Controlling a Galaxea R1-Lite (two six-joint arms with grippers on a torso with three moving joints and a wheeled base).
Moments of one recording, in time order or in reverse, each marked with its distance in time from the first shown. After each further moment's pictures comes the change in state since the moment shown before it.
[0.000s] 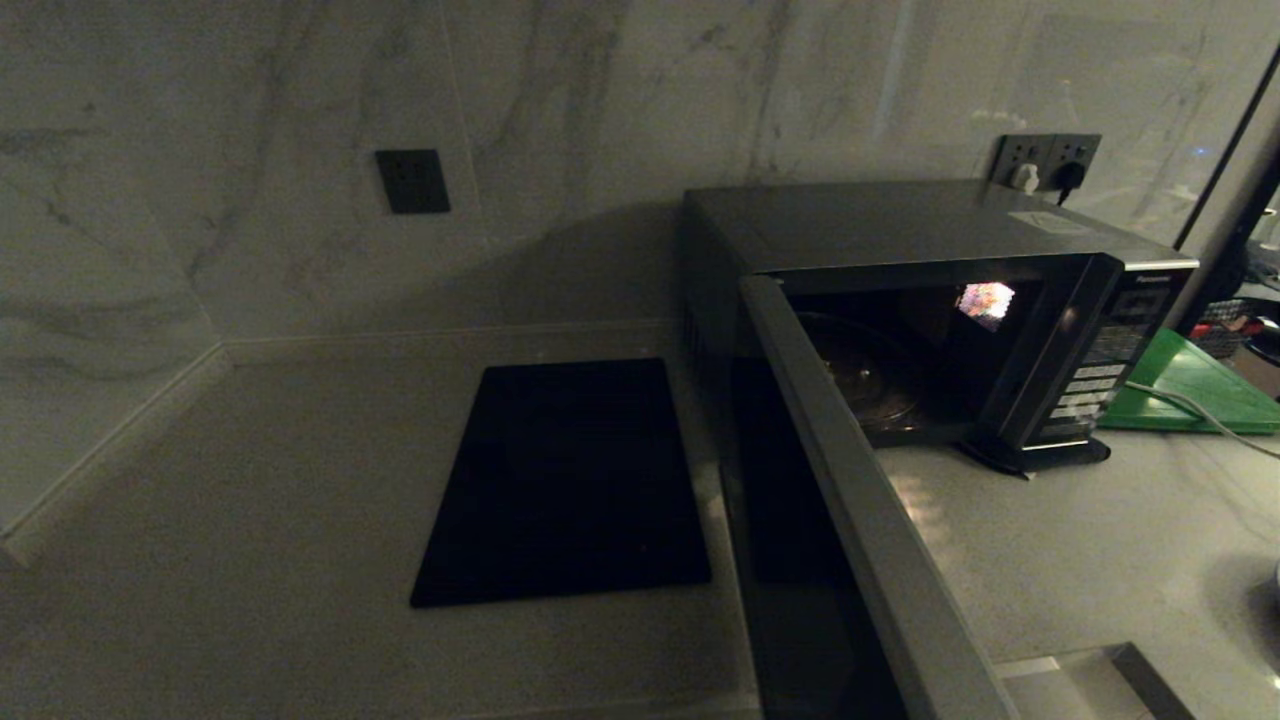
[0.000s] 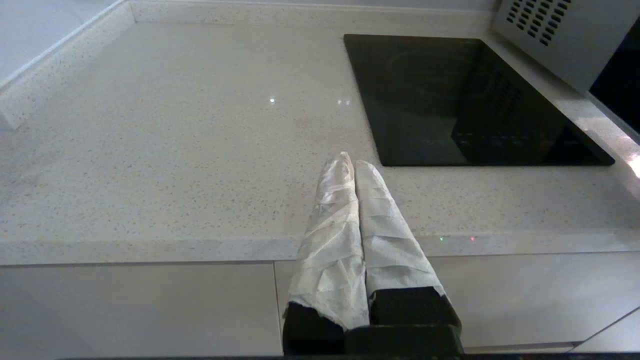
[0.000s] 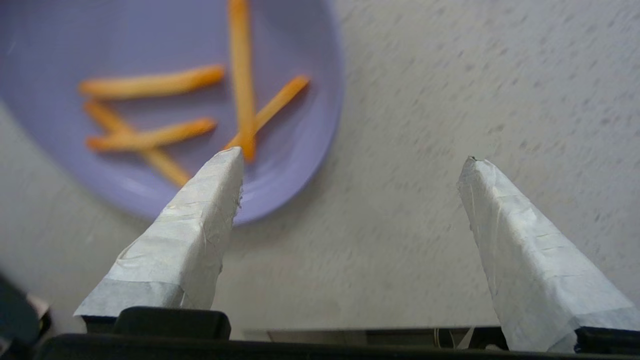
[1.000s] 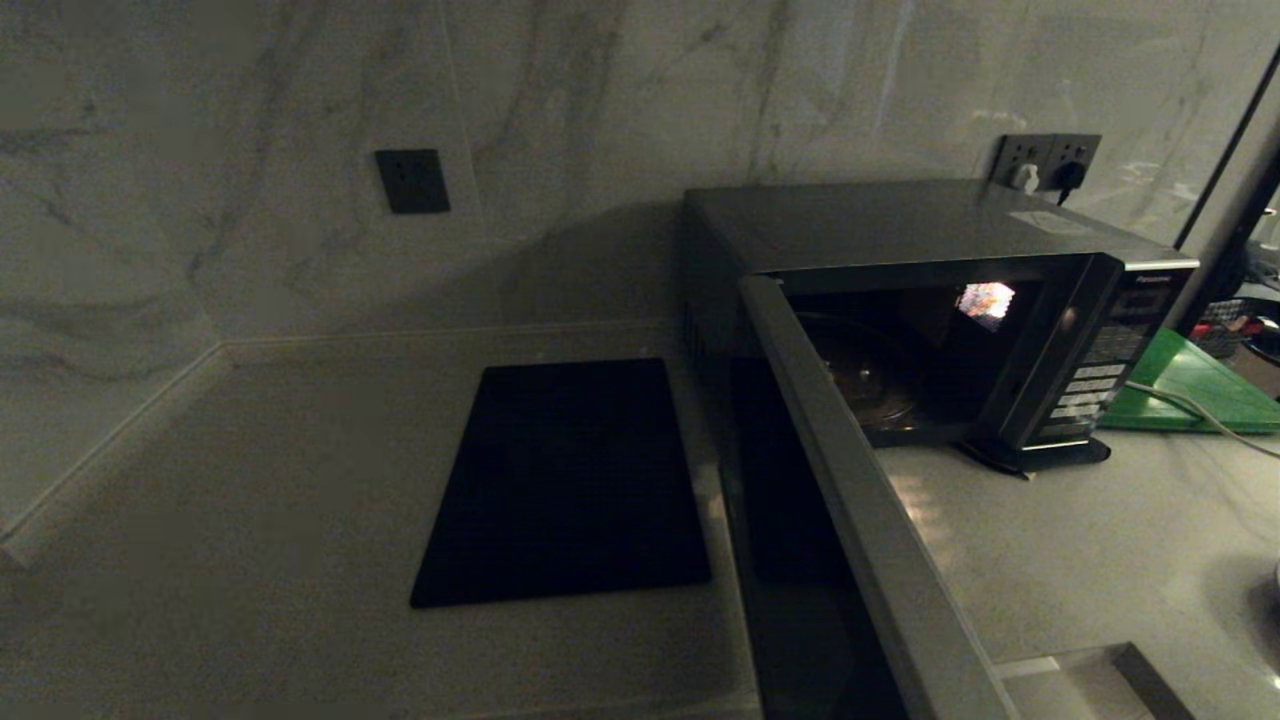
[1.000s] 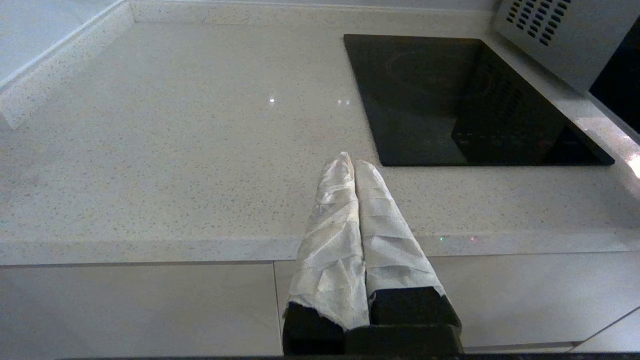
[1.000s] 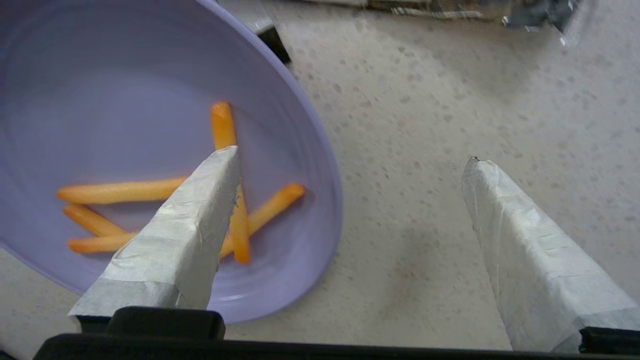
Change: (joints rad) left arm 0.000 0.000 0.000 0.000 0.000 0.000; right arm -0.038 0.183 -0.125 -0.035 0.005 -0.013
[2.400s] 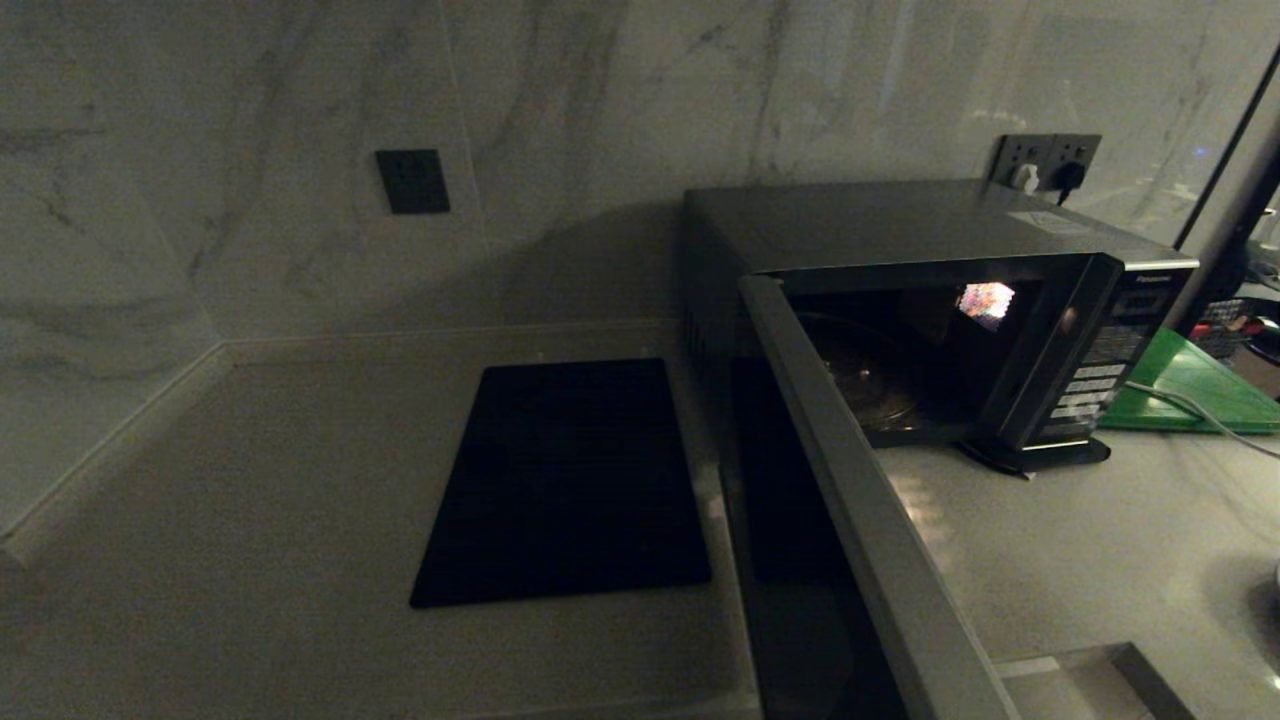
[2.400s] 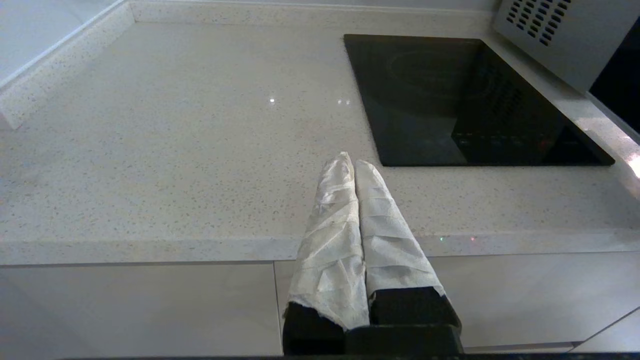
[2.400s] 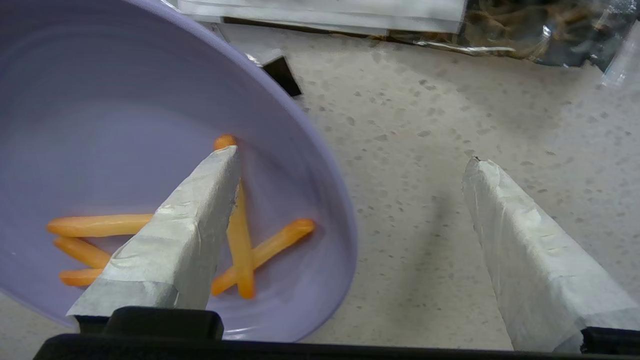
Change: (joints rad) left arm 0.000 0.000 0.000 0.000 0.000 0.000; right arm 0.010 0.067 -0.052 0.001 -0.003 -0.001
